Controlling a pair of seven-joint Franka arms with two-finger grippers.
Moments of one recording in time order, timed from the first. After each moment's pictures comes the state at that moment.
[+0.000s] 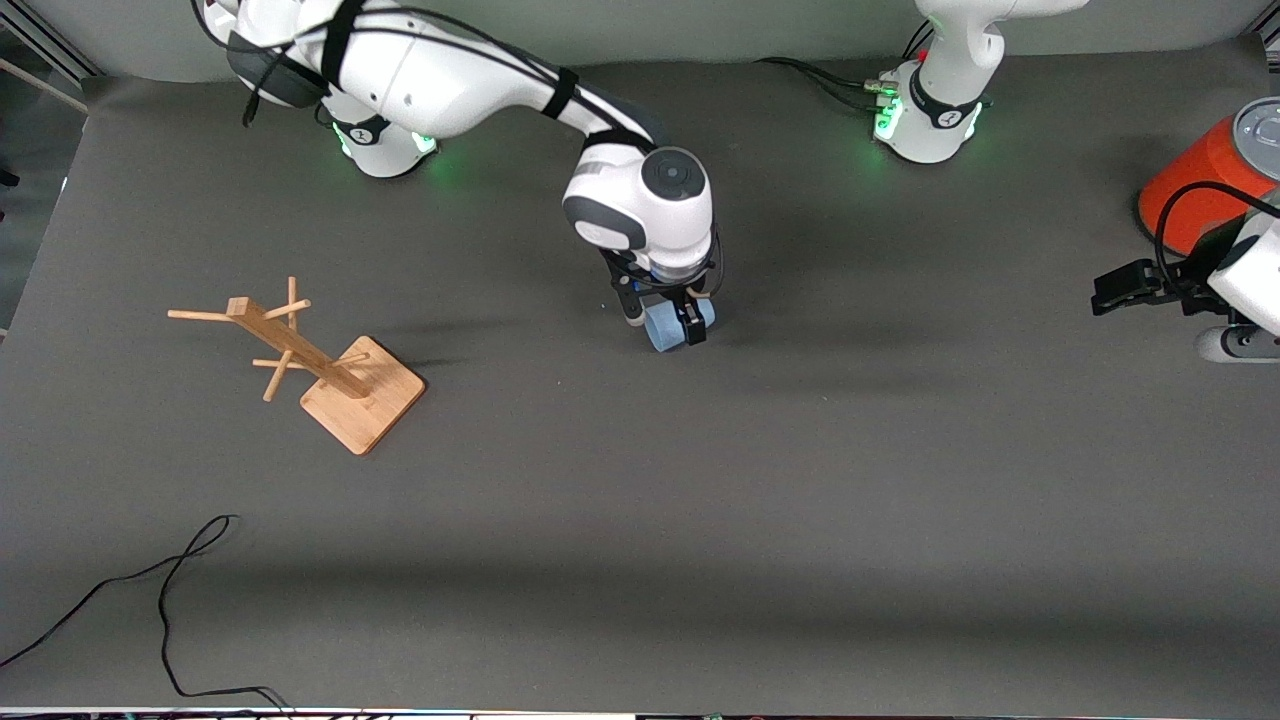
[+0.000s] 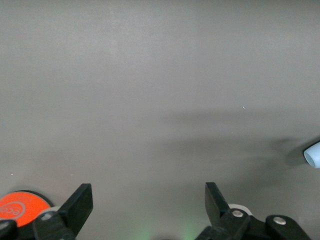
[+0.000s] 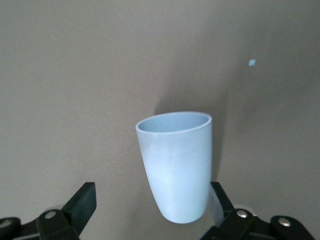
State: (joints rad) left arm 0.01 0.08 -0.01 -1.57 0.00 1.54 0.02; right arm 0.43 0.74 0.63 -1.54 -0.56 2.13 2.45
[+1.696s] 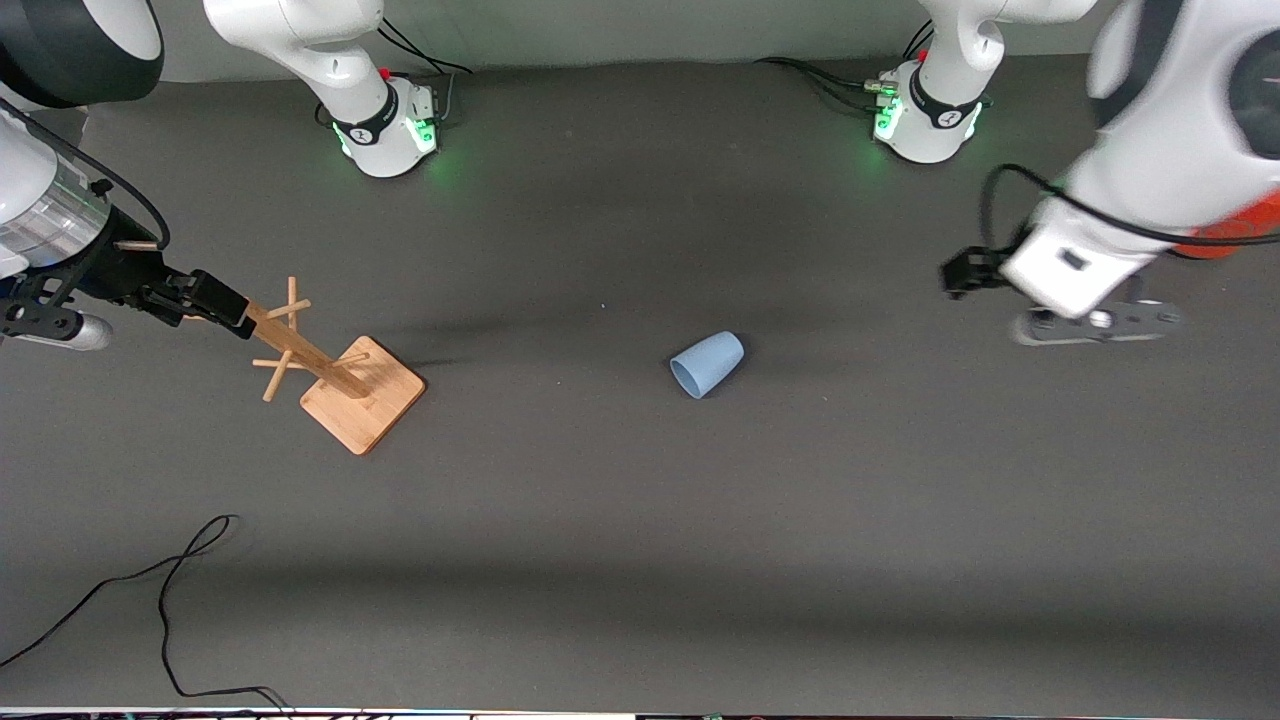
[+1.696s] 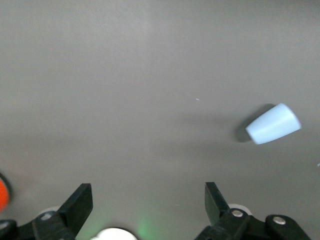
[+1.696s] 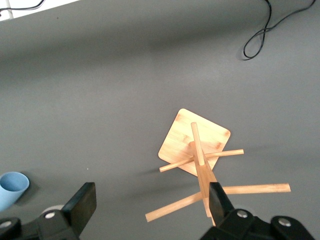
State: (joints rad) left arm -0.28 0.10 -0.05 -1.57 0.00 1.52 -0.43; right arm 0.09 -0.06 -0.01 -1.77 0.05 1.81 0.28
